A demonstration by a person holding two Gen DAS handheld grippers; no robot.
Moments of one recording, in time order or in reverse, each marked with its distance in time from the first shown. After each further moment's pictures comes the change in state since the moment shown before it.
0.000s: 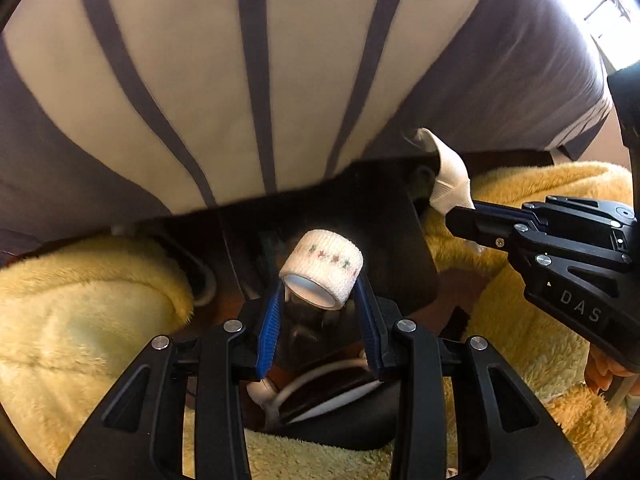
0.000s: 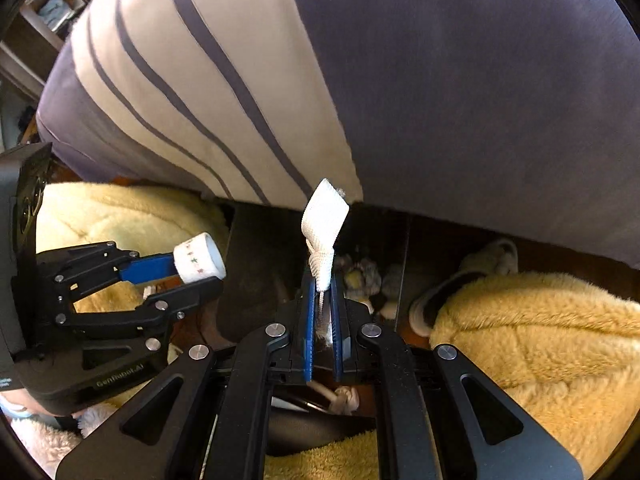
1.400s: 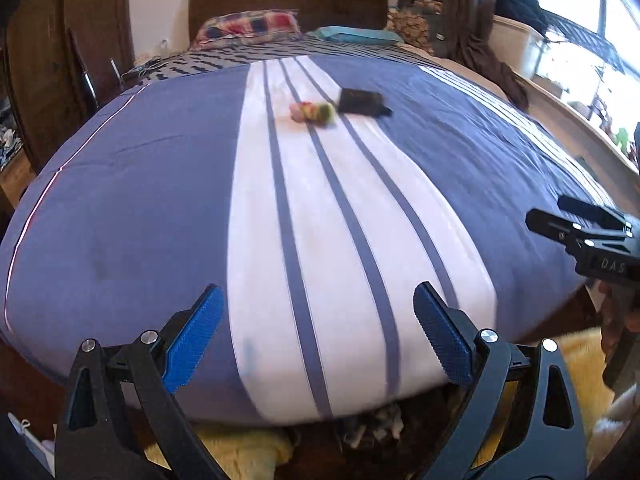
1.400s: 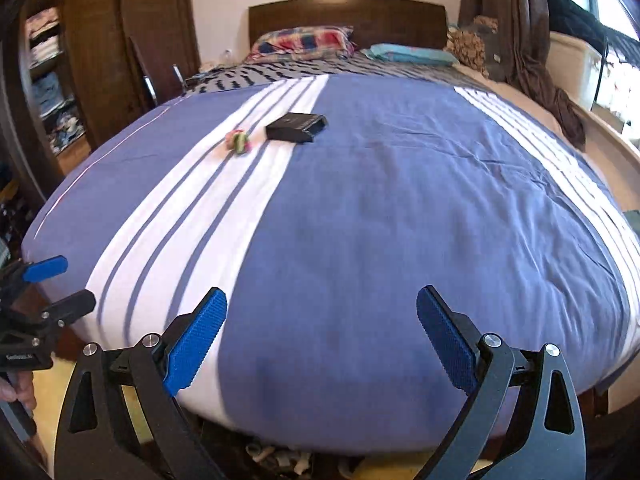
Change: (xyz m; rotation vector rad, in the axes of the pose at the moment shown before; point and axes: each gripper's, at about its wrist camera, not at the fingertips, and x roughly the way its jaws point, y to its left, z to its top) left arm -0.196 0.034 0.131 -0.002 -0.530 0.204; right arm -0.171 -0.037 0.152 0.007 -0.538 -0.182
